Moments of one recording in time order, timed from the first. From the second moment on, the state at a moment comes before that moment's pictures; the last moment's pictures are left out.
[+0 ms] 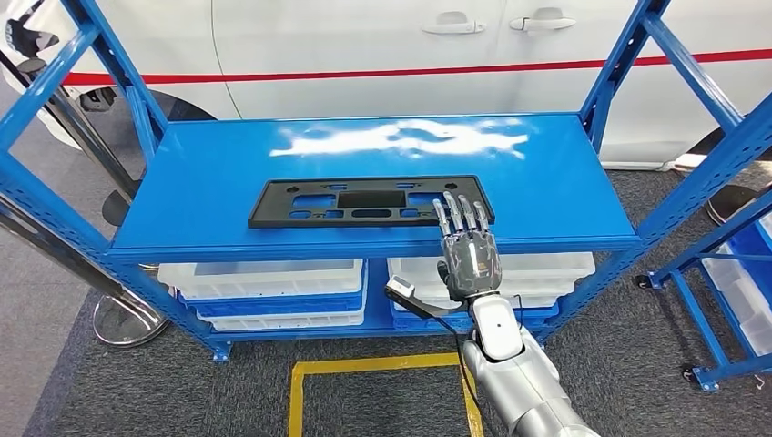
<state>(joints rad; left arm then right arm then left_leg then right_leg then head) -0.10 -0.10 -0.07 -0.21 -0.29 0.07 -0.24 -0.45 0.10 0.29 -0.96 1.53 -0.70 0.16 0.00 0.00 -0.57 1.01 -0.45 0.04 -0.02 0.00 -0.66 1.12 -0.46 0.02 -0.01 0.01</state>
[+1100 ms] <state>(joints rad) -0.11 -0.10 -0.07 -0.21 -0.33 0.07 -0.25 -0.44 0.09 0.29 -0.98 1.54 -0.70 0.16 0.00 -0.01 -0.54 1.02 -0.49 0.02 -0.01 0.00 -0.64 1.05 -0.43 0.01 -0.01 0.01</state>
